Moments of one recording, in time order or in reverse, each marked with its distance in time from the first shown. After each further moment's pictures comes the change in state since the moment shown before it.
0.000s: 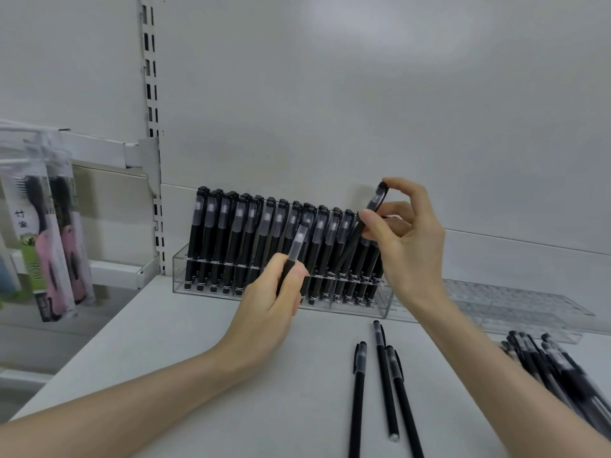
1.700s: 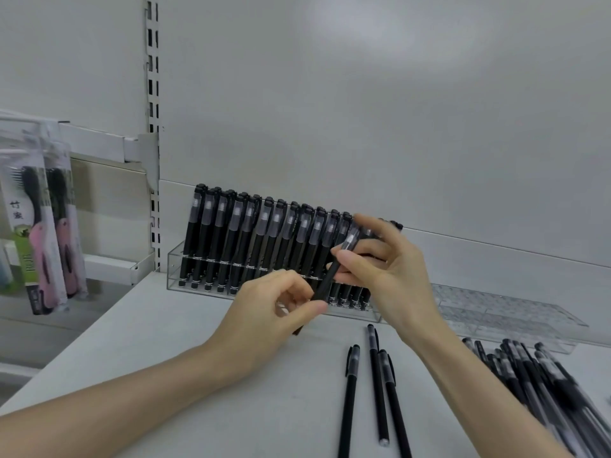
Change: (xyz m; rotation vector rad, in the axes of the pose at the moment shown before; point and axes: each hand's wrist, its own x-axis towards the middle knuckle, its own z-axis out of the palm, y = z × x) left_hand 0.000 -0.010 -0.005 0.197 -0.085 0.158; right_hand -0.026 -0.007 -0.001 0.278 -0.260 0.287
